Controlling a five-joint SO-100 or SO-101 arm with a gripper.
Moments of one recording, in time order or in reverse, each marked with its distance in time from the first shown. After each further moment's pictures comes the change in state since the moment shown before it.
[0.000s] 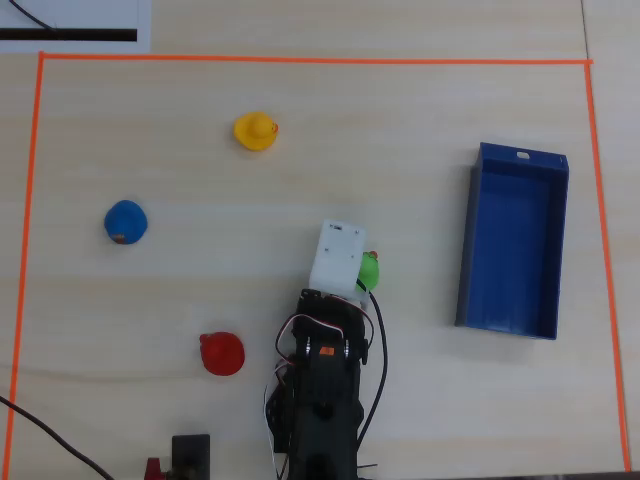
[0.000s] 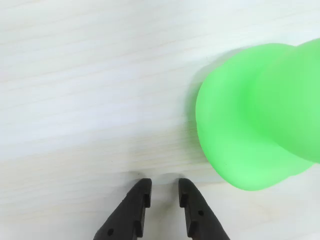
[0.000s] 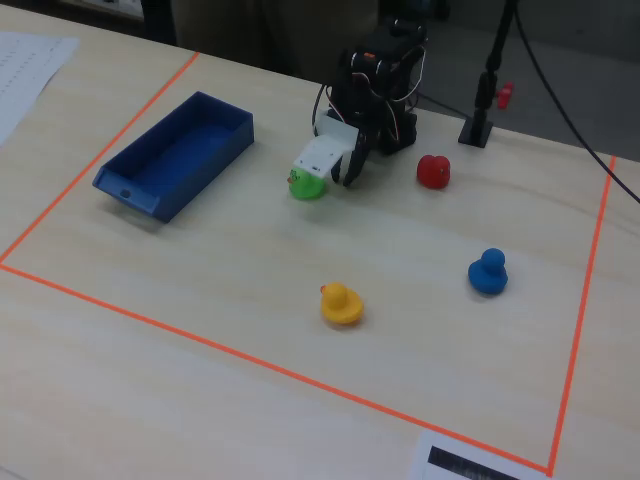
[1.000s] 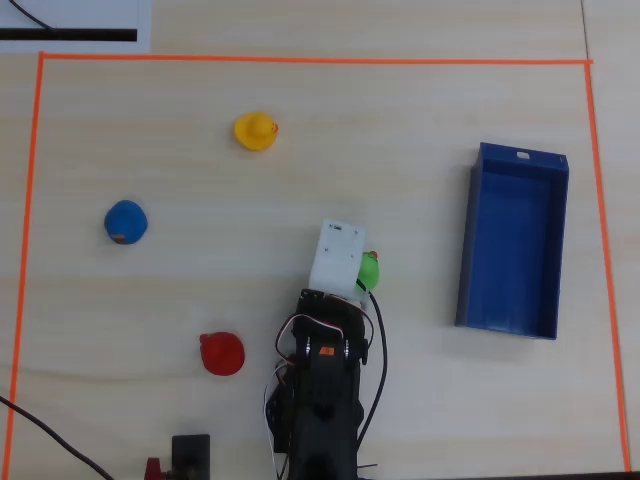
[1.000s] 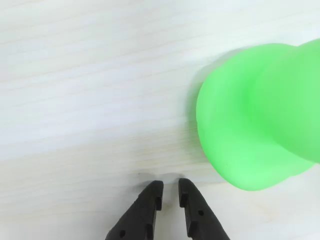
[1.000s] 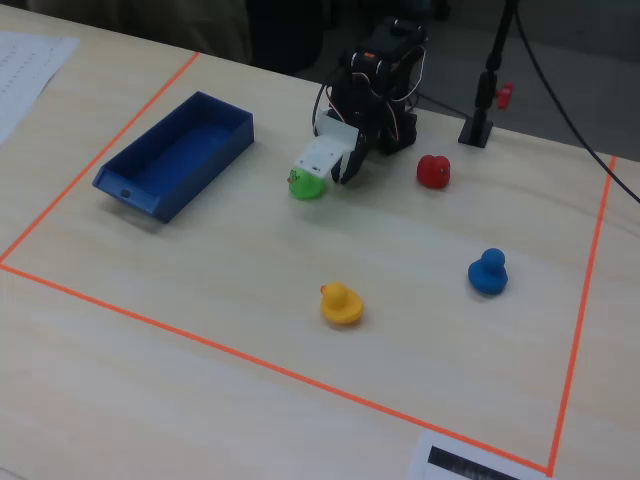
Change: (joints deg) arm 0.0 0.0 0.0 0.1 -0.4
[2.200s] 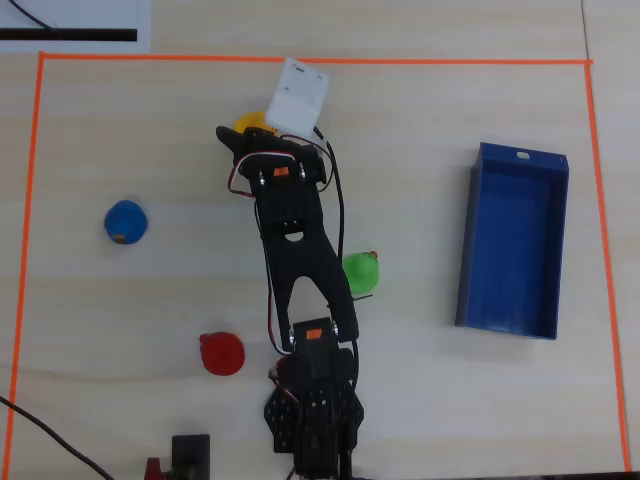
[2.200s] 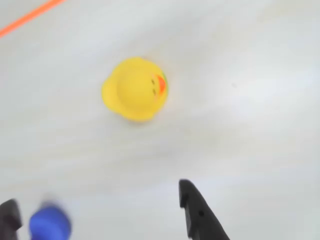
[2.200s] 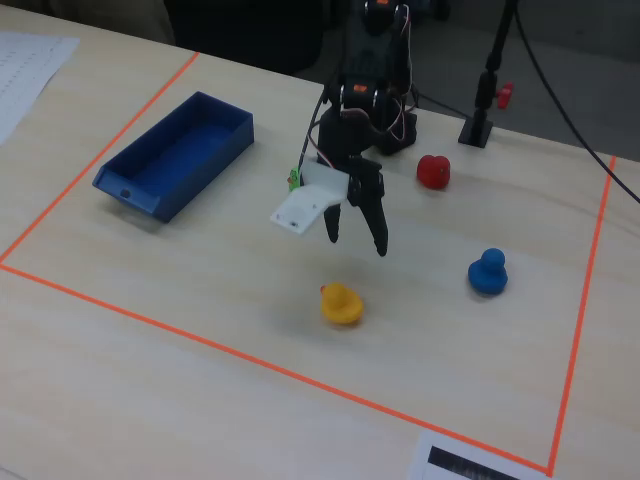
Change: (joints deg) arm -15.2 -99.1 -81.7 -23.0 22.6
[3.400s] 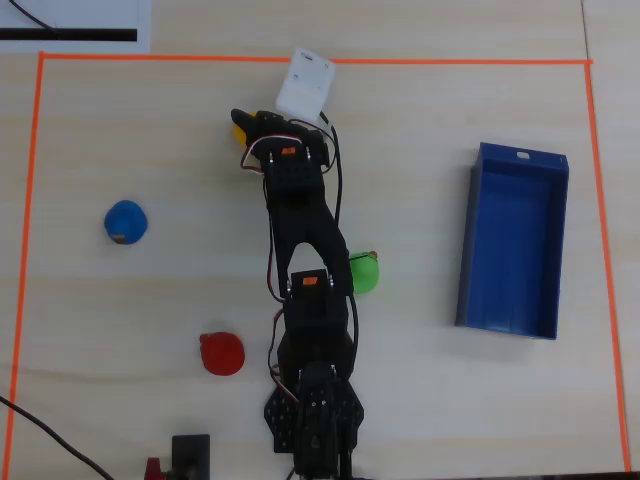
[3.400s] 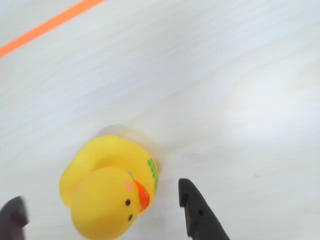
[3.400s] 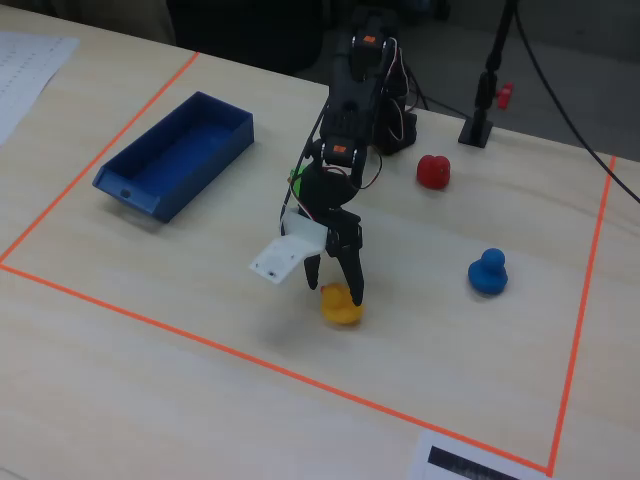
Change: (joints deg) arm 3.1 -20.0 -6.6 -16.3 -2.0
